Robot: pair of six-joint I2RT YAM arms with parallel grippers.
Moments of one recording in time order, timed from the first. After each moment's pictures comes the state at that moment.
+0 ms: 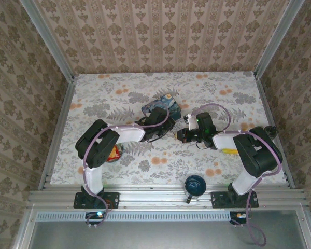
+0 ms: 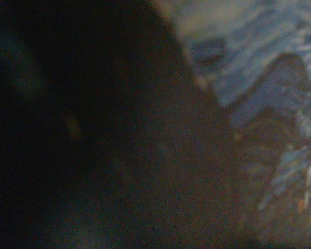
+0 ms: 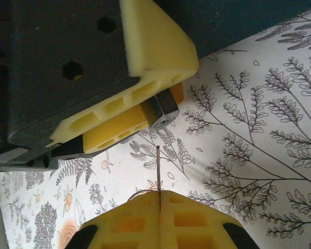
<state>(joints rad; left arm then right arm) -0.81 1.92 1.07 0.14 0.07 -1.33 0.36 1.66 0.63 0.31 -0.56 0.39</state>
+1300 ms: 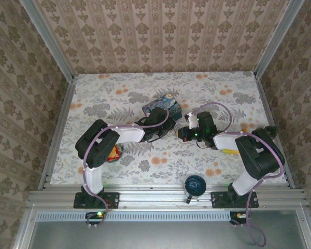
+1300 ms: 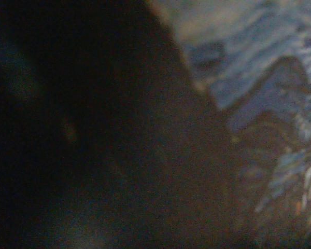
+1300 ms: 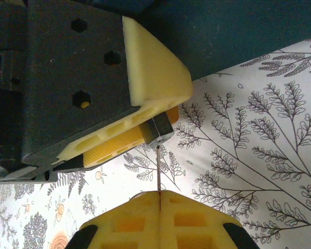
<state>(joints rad) -0.81 1.92 1.06 0.17 0.09 -1.33 0.36 1.63 0.63 0.31 -0.51 0.37</state>
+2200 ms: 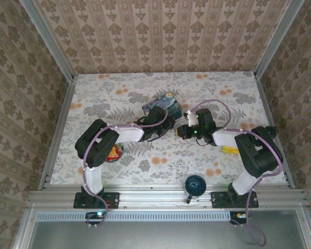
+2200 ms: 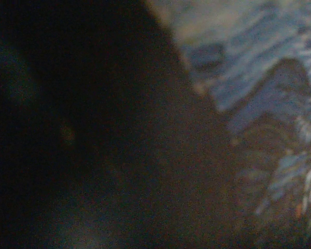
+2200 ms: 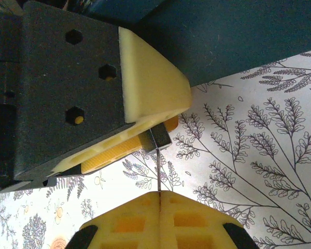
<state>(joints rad) -0.80 1.92 1.05 0.20 0.13 -1.33 0.35 1.66 0.70 0.23 -0.53 0.32</state>
